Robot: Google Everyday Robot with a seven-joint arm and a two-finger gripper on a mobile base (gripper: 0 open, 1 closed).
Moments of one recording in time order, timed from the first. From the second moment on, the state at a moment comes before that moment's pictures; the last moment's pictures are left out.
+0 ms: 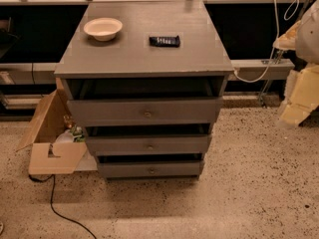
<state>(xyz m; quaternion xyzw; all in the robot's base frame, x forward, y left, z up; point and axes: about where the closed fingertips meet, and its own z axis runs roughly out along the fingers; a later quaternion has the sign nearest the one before) 0.438 -0.215 0.983 -0.60 0.78 -0.04 0.17</state>
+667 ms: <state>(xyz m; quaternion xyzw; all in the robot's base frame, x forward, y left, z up) 0.445 -0.195 0.910 -0.61 0.77 -0.01 0.18</state>
